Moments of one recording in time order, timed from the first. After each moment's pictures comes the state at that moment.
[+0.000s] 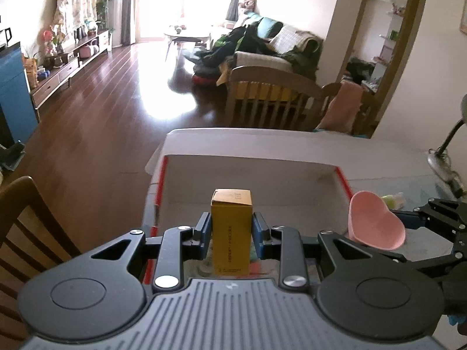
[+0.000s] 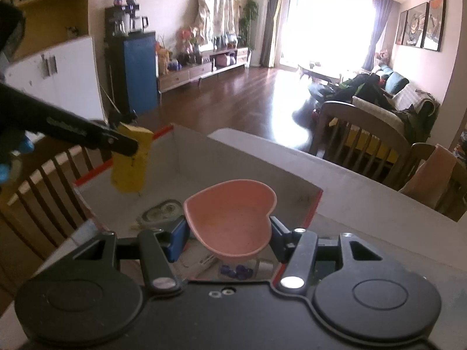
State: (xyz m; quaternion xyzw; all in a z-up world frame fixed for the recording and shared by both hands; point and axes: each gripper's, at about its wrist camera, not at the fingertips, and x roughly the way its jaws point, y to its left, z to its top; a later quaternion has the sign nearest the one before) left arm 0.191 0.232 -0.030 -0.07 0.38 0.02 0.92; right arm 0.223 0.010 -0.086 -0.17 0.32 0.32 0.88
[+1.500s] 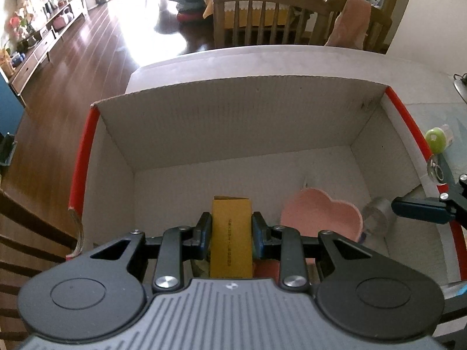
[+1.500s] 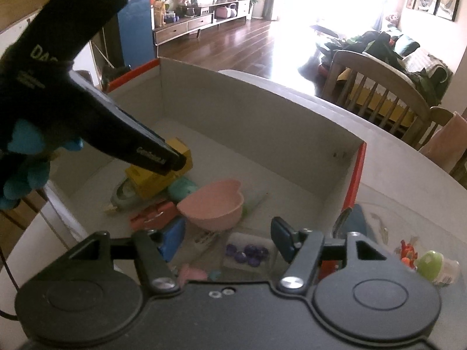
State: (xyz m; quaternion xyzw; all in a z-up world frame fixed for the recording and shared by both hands) left arm 0.272 0.209 -0.137 0.00 0.51 -0.01 0.86; right arm 0.244 0.040 -0.132 -0.18 0.41 0.31 0.84
